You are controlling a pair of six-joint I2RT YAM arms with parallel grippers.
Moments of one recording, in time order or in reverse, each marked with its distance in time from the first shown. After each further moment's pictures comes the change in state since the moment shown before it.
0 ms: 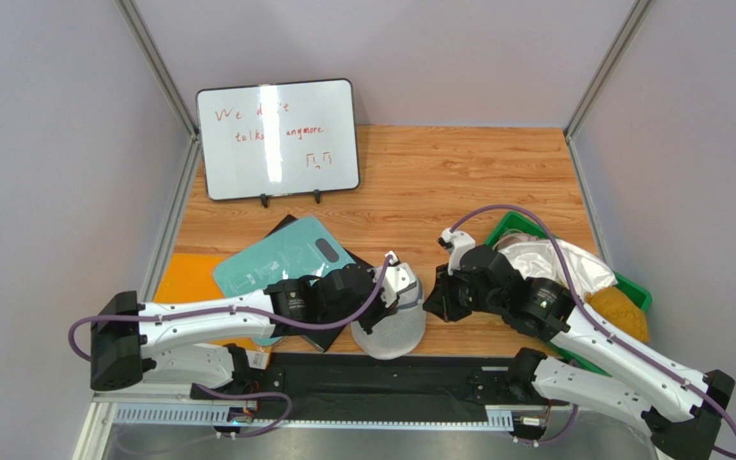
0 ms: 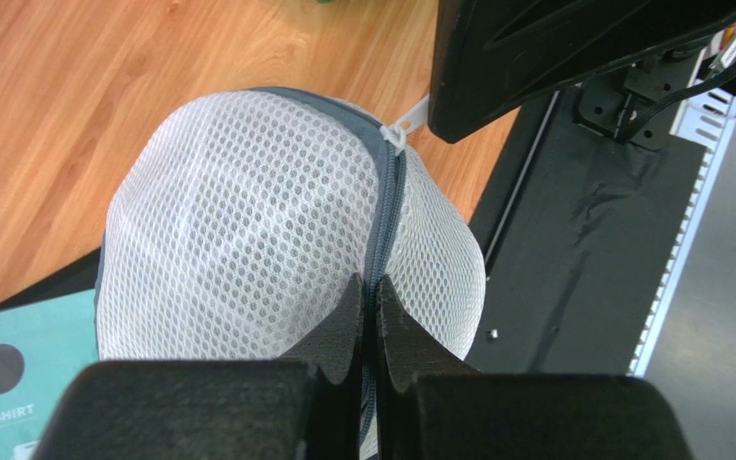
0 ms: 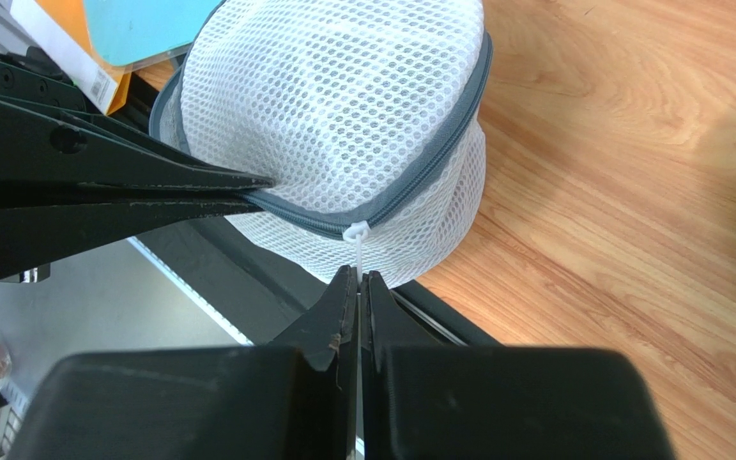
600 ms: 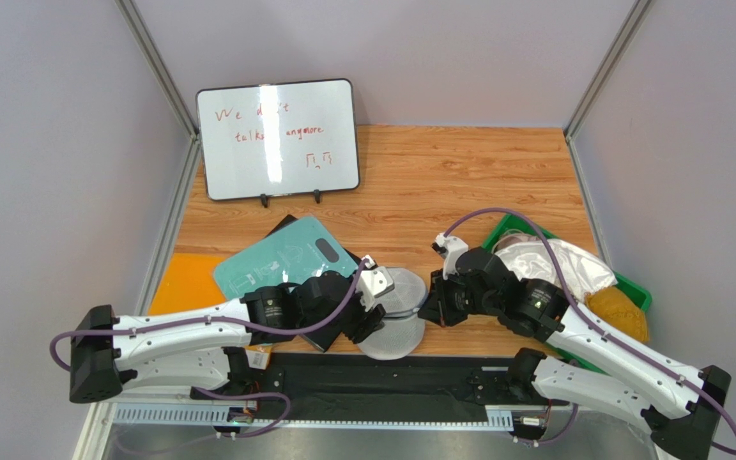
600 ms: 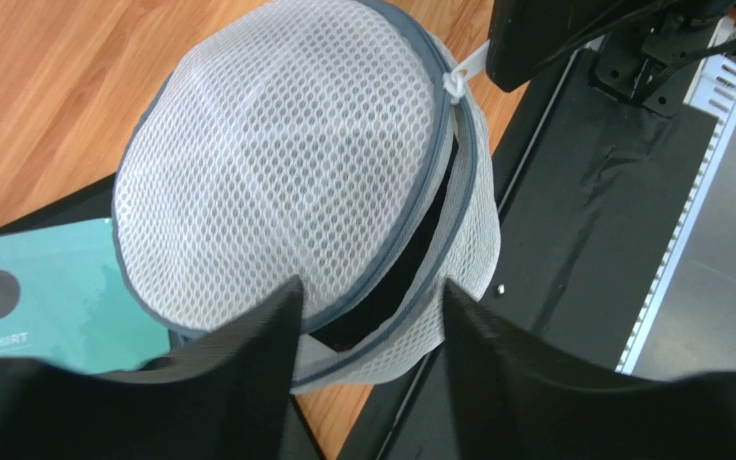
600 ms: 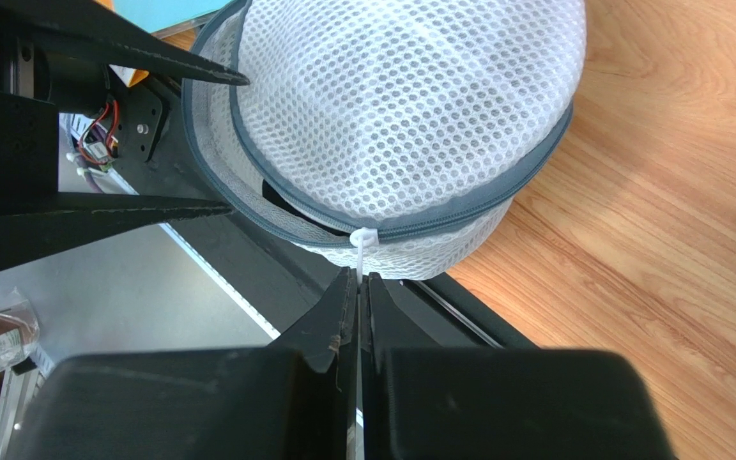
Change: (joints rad) left arm 0.015 -0.145 -0.111 -0.041 -0.011 -0.035; right arm 0.010 0.014 -0.027 0.027 -0.066 0.019
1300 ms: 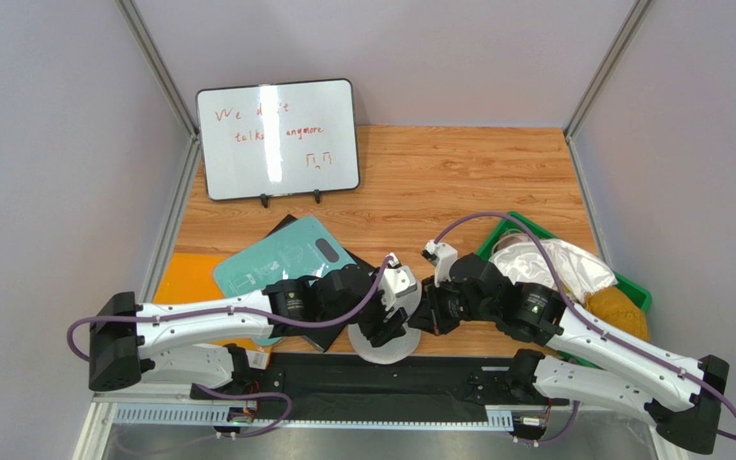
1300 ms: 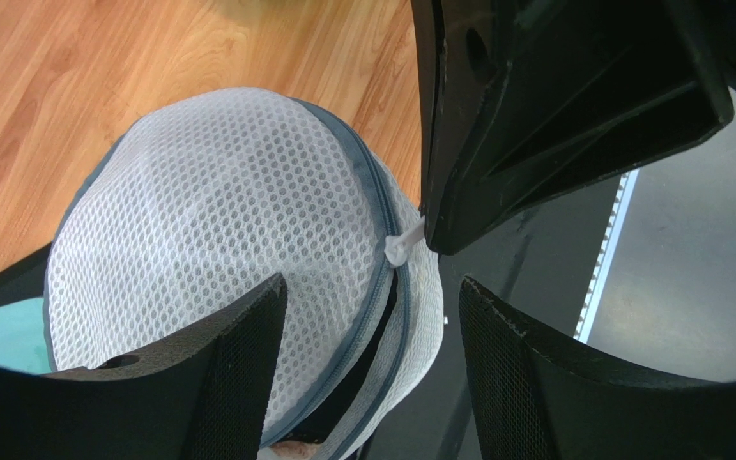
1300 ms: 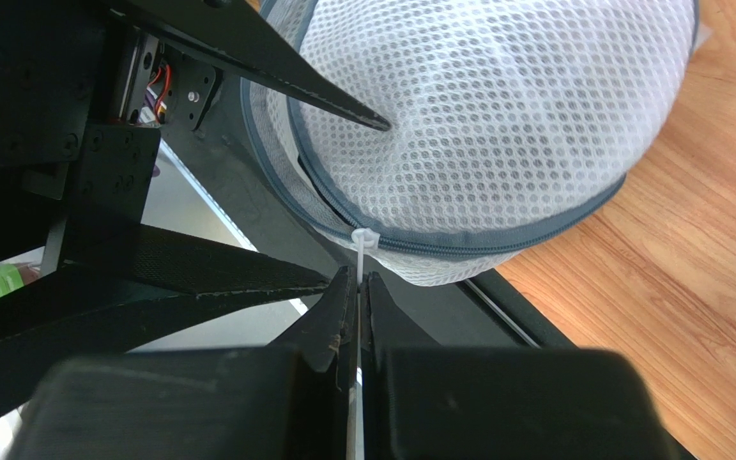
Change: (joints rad) left arm -0.017 0.137 0.116 0.031 0.111 0.000; right arm 0.099 0.005 0.000 0.053 -0.025 0.042
